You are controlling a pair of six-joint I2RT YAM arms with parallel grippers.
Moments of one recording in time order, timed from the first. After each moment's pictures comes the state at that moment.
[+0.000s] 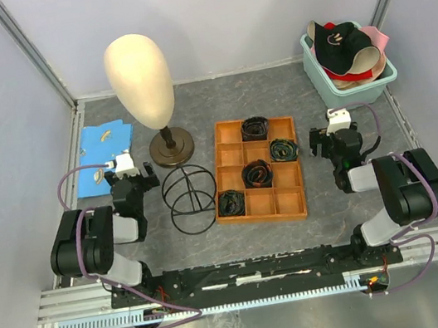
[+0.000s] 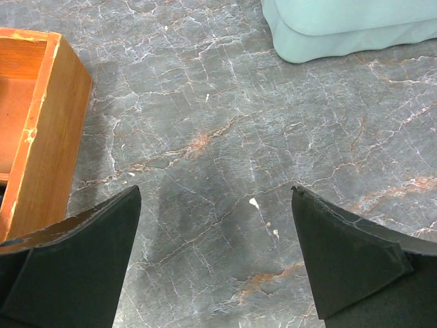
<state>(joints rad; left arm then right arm) -0.06 1.53 0.21 1.15 -0.13 -0.02 0.05 1.52 0.34 0.82 0.14 -0.01</state>
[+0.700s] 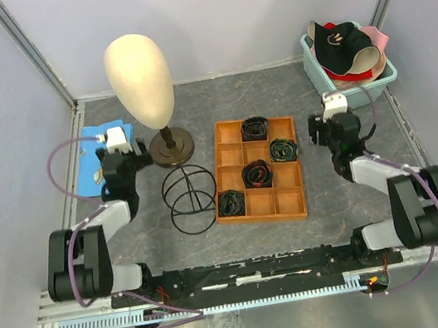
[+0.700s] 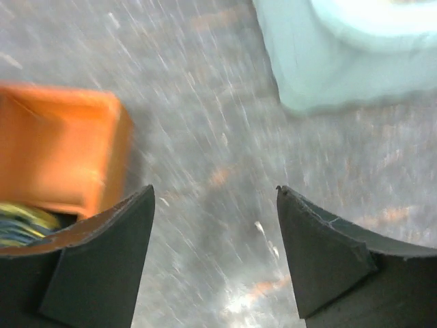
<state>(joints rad) -0.05 1.39 0.43 0.73 -0.14 -0.02 0.08 1.40 0.46 0.53 0.15 -0.02</state>
